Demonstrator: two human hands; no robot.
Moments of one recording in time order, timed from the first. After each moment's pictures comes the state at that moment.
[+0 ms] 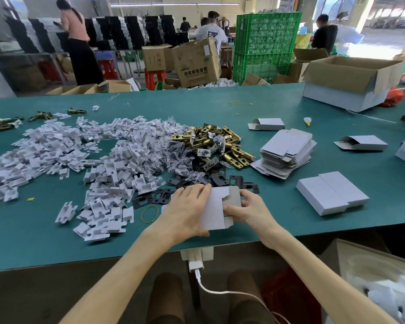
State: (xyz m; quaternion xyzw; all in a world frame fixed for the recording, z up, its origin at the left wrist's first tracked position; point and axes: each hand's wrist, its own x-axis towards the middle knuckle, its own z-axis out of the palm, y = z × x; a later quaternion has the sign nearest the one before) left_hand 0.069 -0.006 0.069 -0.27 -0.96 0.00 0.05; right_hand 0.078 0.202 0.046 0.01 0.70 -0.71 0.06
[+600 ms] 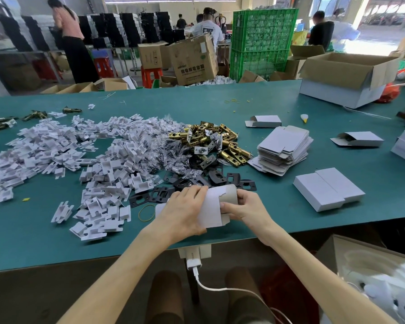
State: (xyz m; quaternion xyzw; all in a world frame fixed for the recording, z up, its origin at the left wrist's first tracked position) left_hand 0.068 -0.005 0.065 -0.28 -0.96 -0.01 0.04; right_hand 0.075 0.204 0.038 -0.01 0.72 -0.69 0.06
